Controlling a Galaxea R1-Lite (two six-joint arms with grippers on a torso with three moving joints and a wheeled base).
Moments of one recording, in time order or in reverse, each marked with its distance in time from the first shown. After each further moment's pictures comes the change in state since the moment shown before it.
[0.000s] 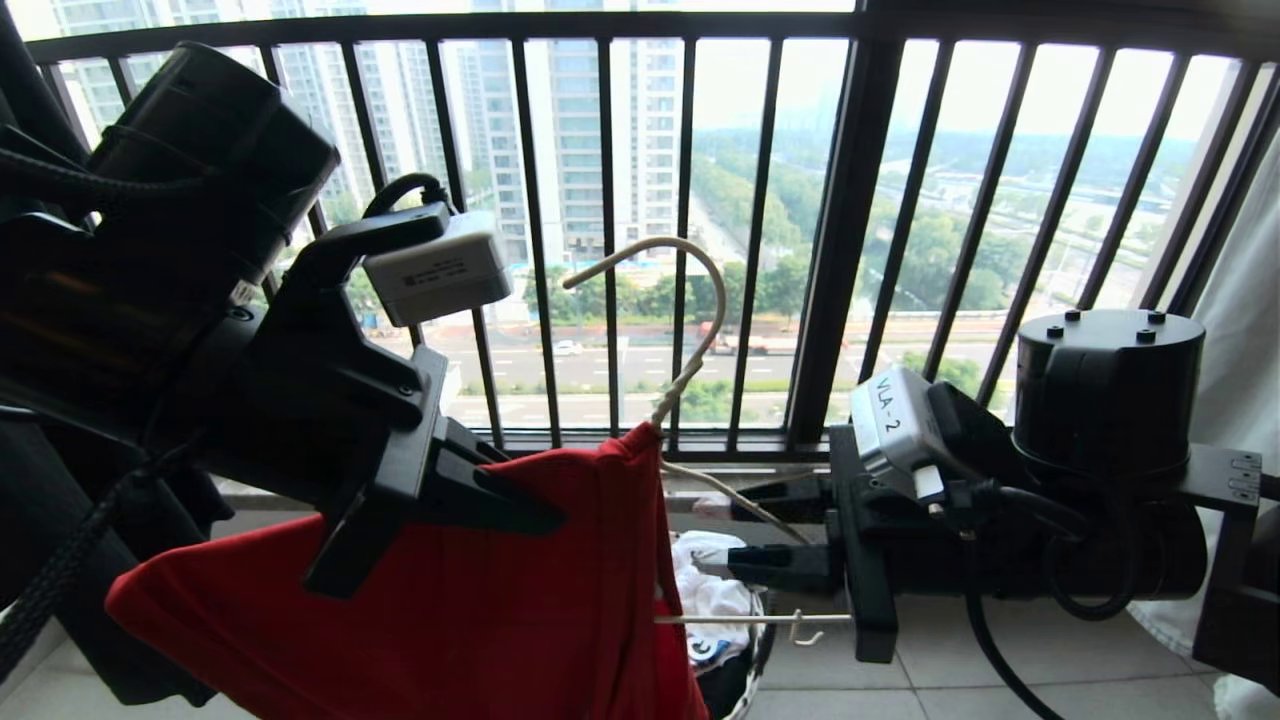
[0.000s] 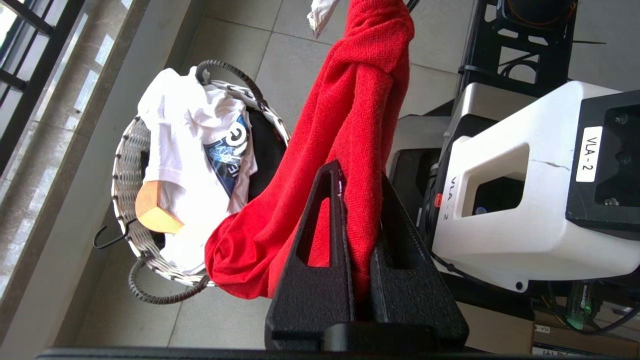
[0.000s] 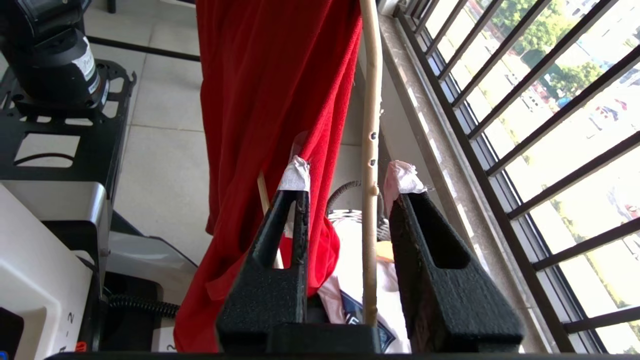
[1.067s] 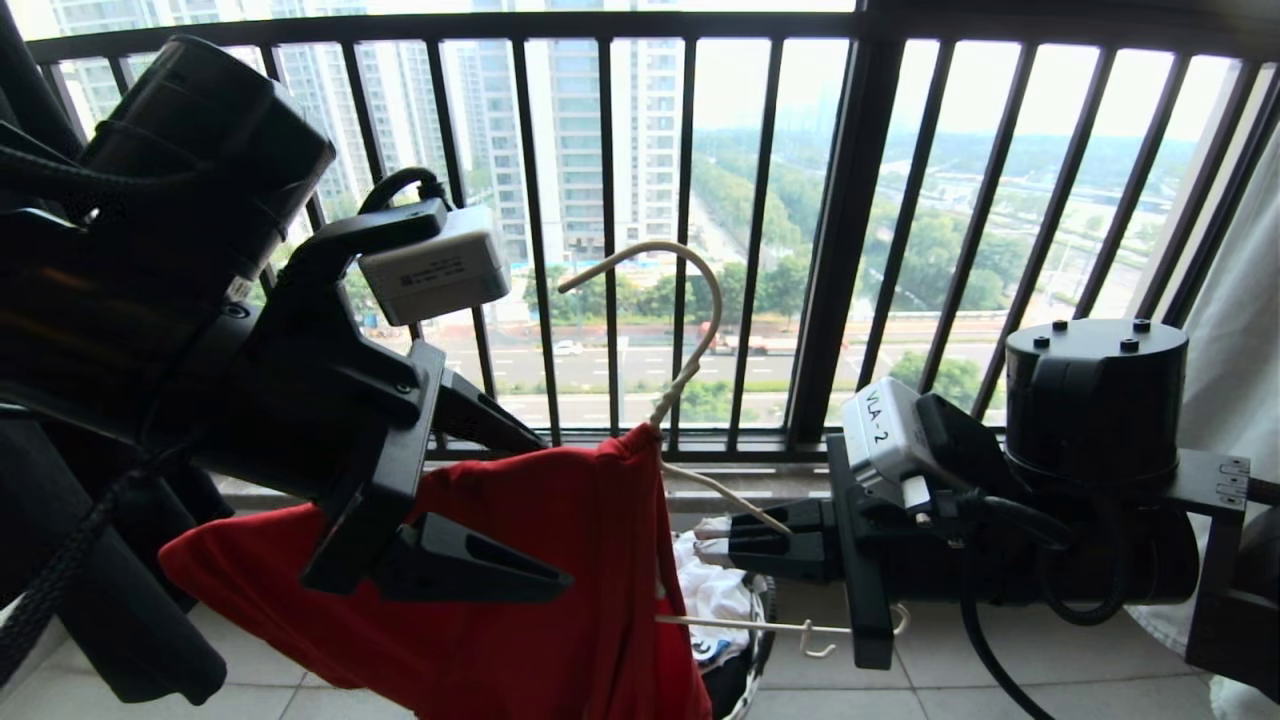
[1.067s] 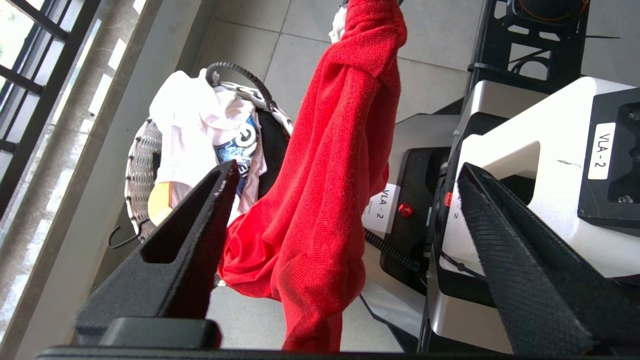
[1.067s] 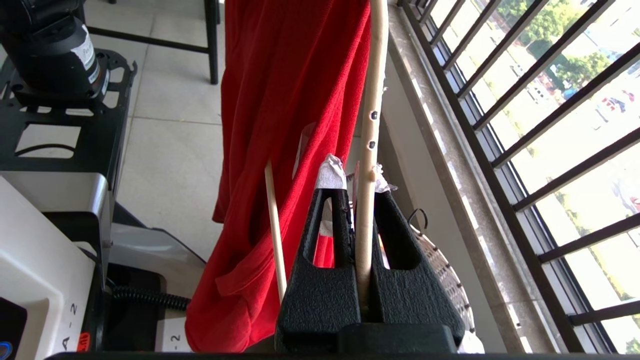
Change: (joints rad) left arm 0.001 -0.002 -0.003 -0.002 0.015 0.022; right arm 0.000 0.007 0.007 0.010 -0.001 -0.006
